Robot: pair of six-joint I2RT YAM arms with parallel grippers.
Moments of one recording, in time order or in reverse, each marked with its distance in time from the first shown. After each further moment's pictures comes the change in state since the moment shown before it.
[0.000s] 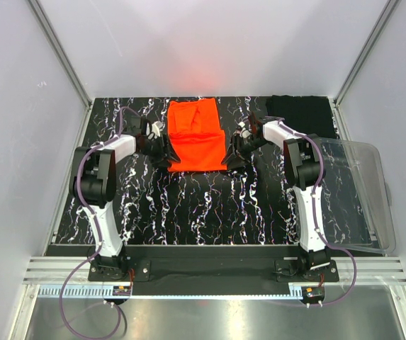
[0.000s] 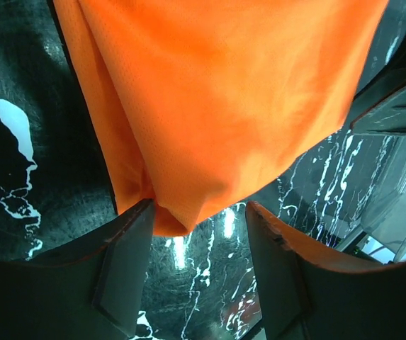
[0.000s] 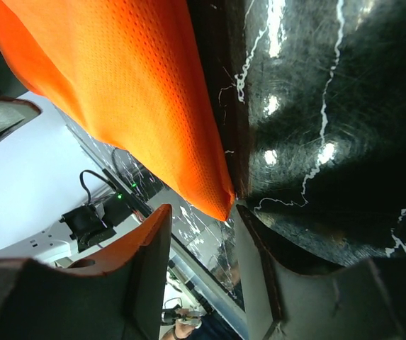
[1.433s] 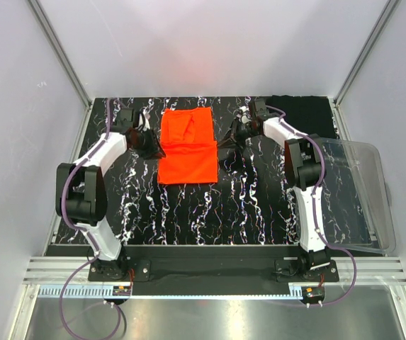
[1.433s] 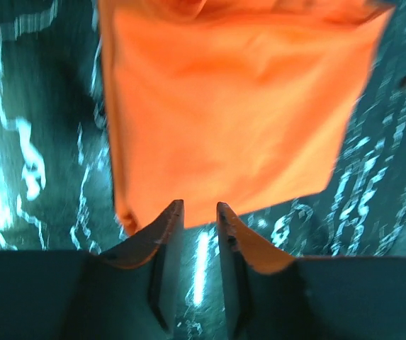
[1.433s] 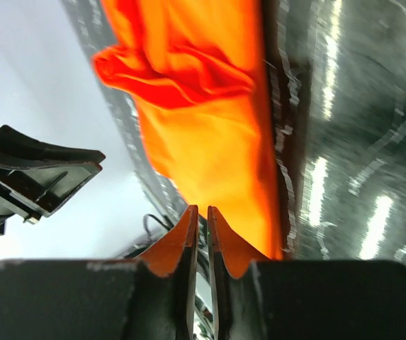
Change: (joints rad) left arm 0.001 -0.225 -0.014 -0.166 -0.263 -0.032; right arm 0.002 -0.008 0.053 0.284 -0.034 0.296
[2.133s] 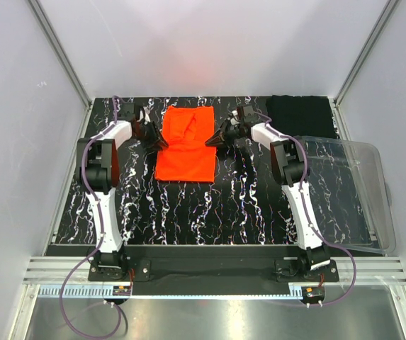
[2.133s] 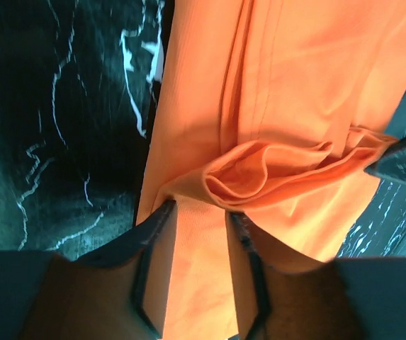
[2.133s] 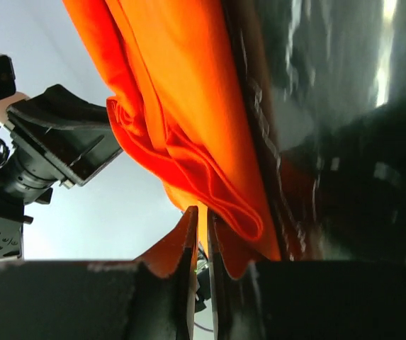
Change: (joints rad) left arm 0.076 0.444 0.348 0.053 0.098 -0.036; right arm 0.047 0.219 0.169 0.206 -0.034 0.284
